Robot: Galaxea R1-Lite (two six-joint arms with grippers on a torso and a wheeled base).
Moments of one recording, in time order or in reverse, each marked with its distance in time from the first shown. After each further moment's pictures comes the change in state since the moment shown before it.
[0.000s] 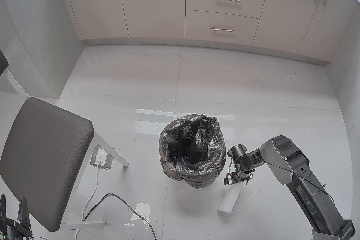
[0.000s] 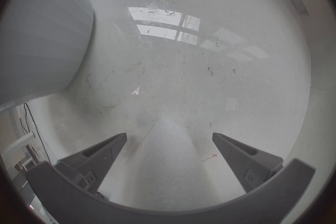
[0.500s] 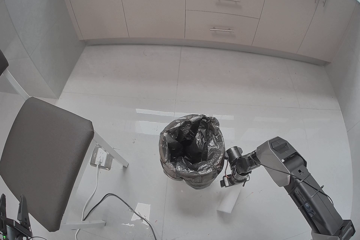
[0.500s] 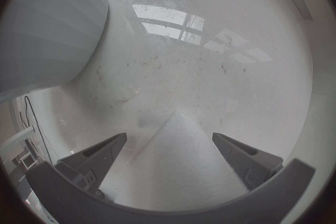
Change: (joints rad) left arm 0.000 0.001 0.000 0.000 0.003 -0.008; right arm 0.035 0.005 0.000 0.007 0.000 -0.004
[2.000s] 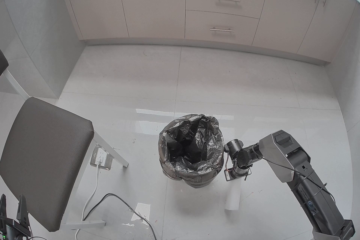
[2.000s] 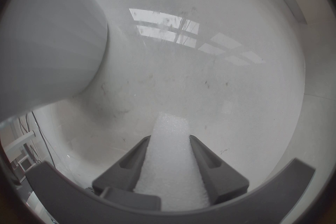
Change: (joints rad) left arm 0.000 0.001 -0.002 0.000 0.000 -0.028; right arm 0.004 -0.067 0.000 0.053 -0.044 0.006
